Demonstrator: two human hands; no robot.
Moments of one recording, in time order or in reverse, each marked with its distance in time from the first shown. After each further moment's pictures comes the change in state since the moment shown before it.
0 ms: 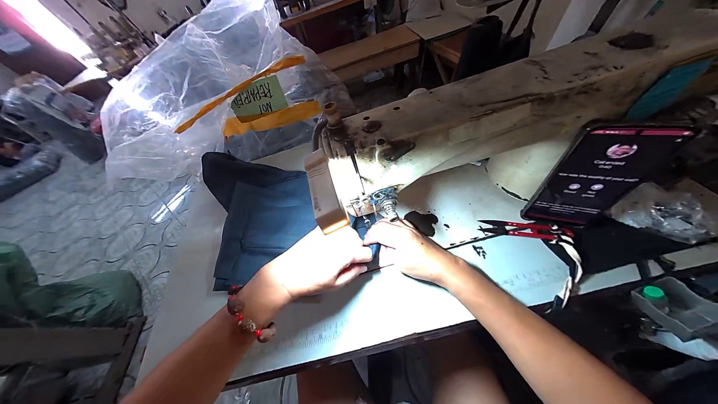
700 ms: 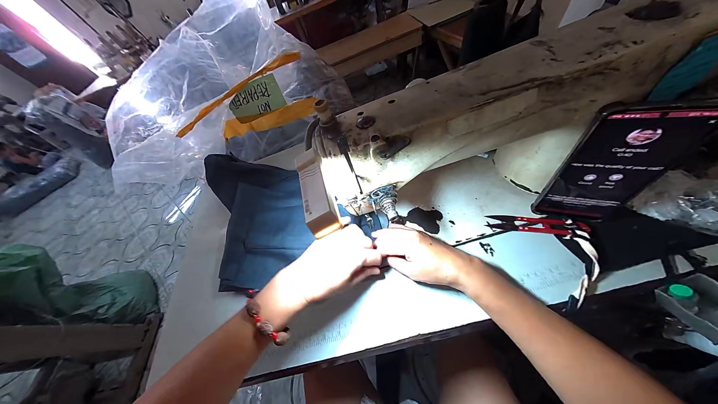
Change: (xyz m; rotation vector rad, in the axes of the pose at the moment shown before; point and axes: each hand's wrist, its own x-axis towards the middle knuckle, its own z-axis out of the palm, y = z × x) left_hand 0.009 0.007 0.021 0.006 0.044 -0.023; right_hand -0.009 0.003 -0.007 0.080 -0.098 -0.122
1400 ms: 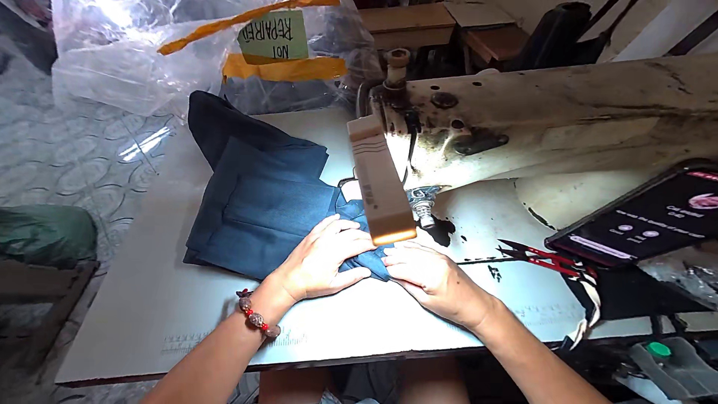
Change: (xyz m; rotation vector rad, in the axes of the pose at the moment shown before) left_hand -0.035 -0.020 0.073 -0.147 0.330 -0.235; right_hand -0.022 -0.007 0.008 -0.233 0.114 -0.115
